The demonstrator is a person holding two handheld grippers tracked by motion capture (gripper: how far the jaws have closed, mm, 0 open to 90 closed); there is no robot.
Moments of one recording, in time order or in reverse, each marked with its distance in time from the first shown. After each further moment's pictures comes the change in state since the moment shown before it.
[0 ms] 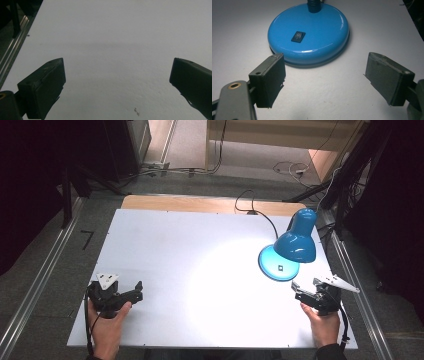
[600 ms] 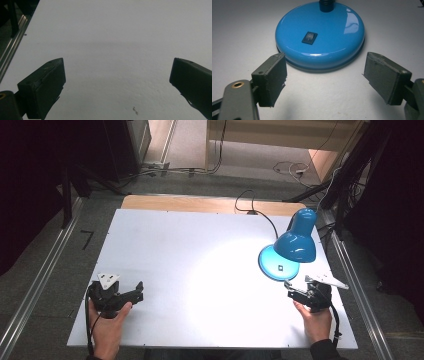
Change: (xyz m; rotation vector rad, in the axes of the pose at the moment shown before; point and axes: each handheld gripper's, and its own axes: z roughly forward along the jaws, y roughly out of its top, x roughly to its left) left arm -0.001 0.000 0.001 0.008 -0.008 0.006; right arm 0.013 0.000 0.017 -0.001 0.022 -0.035
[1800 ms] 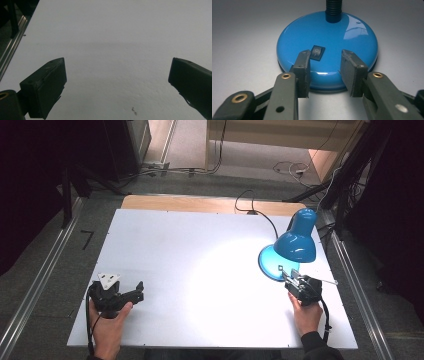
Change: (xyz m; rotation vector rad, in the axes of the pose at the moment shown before) left arm -0.002 -0.001 0.000 -0.004 -0.001 0.000; right arm 0.011 0.004 0.026 -0.061 -0.006 0.001
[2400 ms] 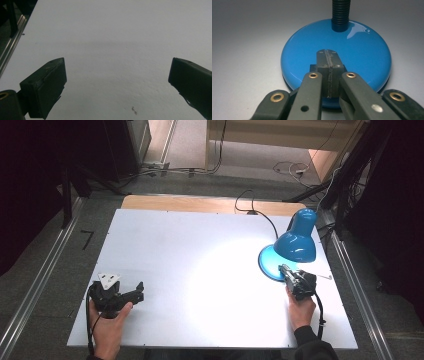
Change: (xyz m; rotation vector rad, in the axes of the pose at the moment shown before) left arm 0.000 0.000 0.001 0.007 -0.003 0.003; right arm 0.009 0.009 0.015 -0.021 0.008 0.036
